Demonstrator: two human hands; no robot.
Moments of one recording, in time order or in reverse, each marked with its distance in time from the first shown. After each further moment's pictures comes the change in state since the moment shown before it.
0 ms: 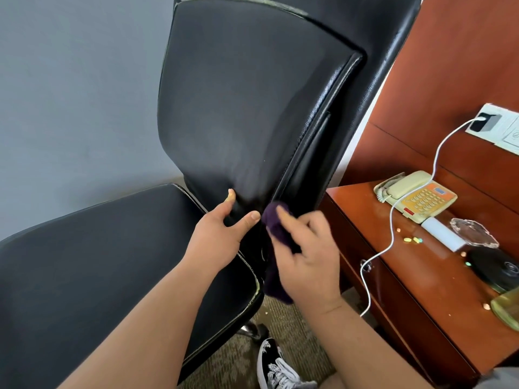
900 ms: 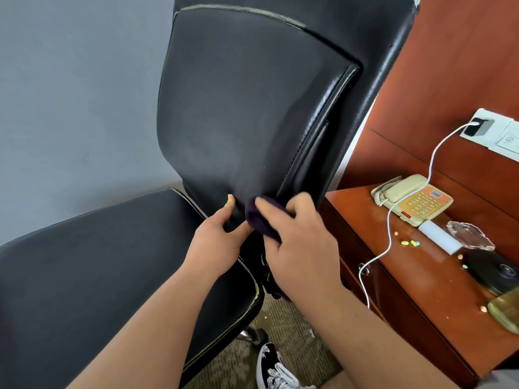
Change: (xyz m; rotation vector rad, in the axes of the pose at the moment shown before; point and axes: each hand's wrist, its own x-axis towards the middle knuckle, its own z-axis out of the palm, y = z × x) left_hand -0.001 0.003 0.000 0.009 -0.002 0.012; right_hand 0.033 -0.034 -0.014 -0.411 -0.224 -0.108
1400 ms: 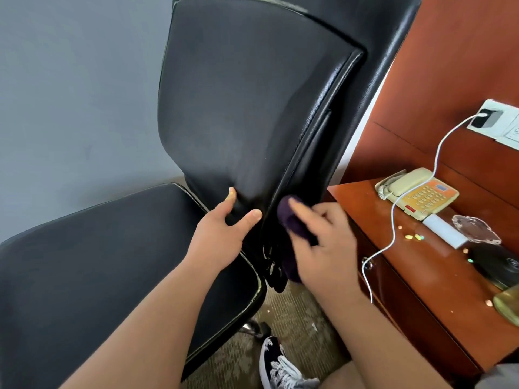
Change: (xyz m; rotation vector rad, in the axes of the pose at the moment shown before) left_hand -0.001 -0.003 0.002 0.032 0.025 -0.004; right_hand -0.027 0.045 0.025 0.417 0.194 0.135
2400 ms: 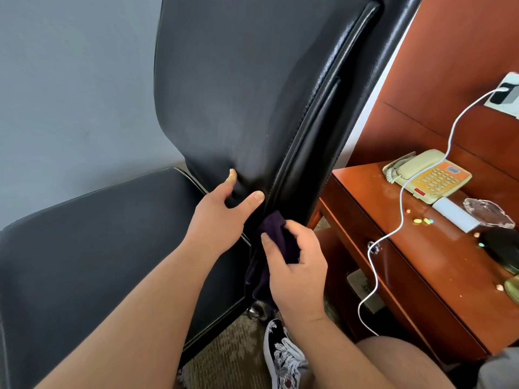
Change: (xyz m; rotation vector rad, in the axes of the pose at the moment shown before) left_hand -0.002 0.004 -0.001 0.022 0.004 0.008; right_hand -0.064 -0.012 0.052 0.347 0.046 0.385
